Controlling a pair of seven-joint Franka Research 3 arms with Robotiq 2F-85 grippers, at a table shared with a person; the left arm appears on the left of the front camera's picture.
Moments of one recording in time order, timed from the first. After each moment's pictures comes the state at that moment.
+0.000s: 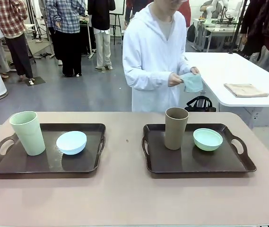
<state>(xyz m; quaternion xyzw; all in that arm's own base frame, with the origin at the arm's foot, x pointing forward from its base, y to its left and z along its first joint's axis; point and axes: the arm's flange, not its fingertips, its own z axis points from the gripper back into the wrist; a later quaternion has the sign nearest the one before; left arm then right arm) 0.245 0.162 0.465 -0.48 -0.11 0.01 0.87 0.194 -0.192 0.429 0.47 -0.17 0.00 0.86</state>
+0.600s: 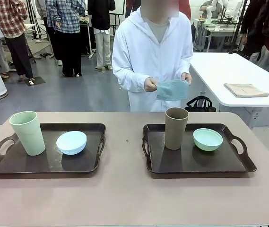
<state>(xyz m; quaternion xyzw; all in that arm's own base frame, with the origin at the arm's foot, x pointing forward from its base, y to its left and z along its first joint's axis) 0.245 0.162 0.466 -0.48 -0.11 0.01 0.87 0.194 -0.191 0.428 0.47 -0.17 0.00 0.86</state>
